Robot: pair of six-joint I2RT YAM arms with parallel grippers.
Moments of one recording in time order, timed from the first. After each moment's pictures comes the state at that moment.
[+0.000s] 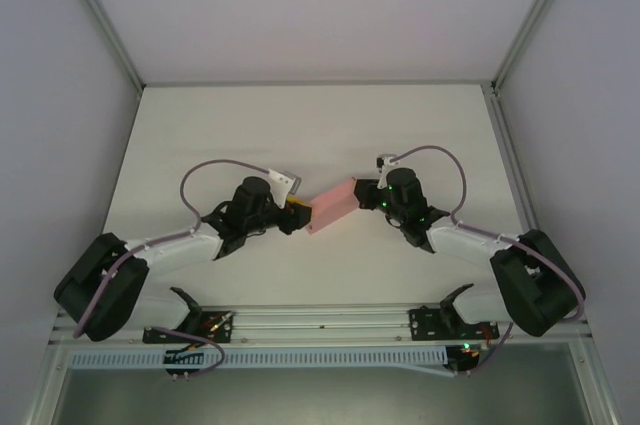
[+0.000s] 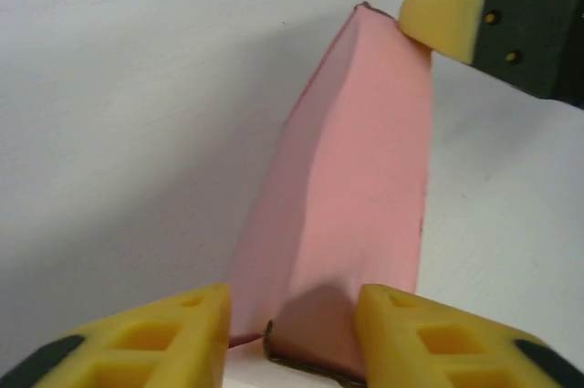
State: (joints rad) left arm -0.74 1.33 0.54 0.23 0.23 -0.31; right arm 0.58 1.32 0.51 0.32 -0.09 0.56
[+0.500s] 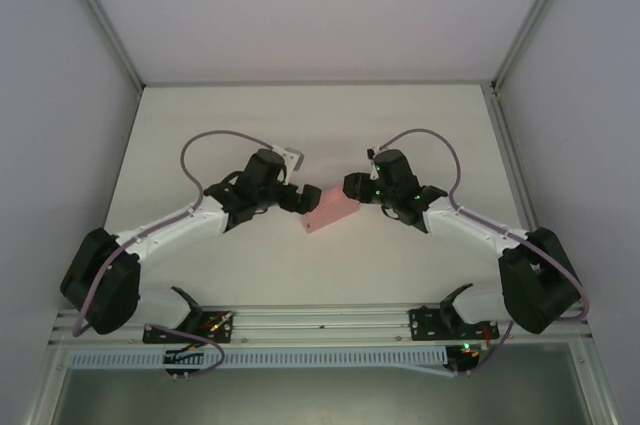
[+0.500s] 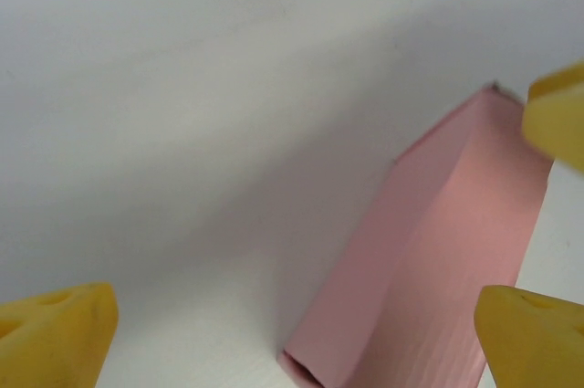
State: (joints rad) left arm -0.74 1.36 0.89 -0.23 -0.01 -0.28; right arm 0.60 1.34 0.76 -0.11 -0.11 0.60
